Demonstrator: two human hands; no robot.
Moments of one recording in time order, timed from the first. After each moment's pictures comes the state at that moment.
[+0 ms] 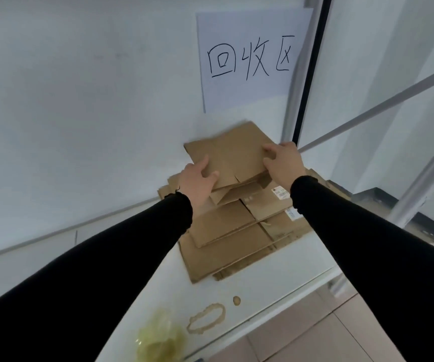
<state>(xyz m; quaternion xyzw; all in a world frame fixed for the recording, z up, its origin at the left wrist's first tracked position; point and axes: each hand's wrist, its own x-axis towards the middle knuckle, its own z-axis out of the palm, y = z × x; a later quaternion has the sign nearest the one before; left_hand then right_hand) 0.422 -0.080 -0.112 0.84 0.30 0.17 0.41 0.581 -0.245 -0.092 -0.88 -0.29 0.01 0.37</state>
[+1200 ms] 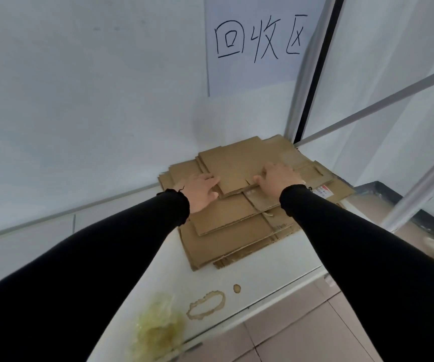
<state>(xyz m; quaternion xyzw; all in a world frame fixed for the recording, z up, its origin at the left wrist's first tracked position) 0.402 -0.069 -0.139 0.98 0.17 -0.10 0.06 0.578 -0.232 -0.148 -0.95 -0.31 0.06 0.04</state>
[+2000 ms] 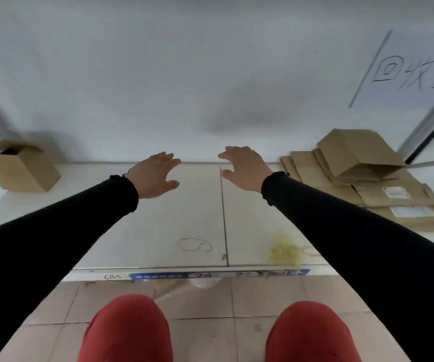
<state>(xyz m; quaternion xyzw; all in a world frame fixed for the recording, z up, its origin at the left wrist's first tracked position) -0.063 0.018 -0.044 0.92 0.39 -0.02 0.07 0.175 -0.094 -0.030 -0.75 -0.66 0.06 0.06</state>
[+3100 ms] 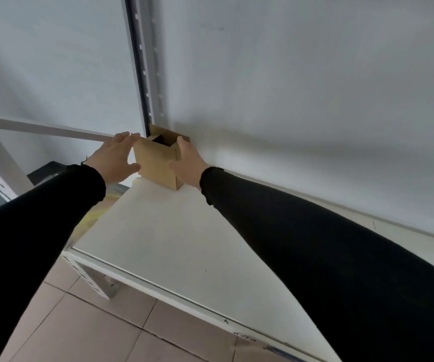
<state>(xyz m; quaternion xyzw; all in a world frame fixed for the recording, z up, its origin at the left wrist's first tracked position) -0.460 0.232 -0.096 0.76 0.63 0.13 0.10 -0.249 0.215 -0.086 -0.58 -0.69 0.35 0.25</state>
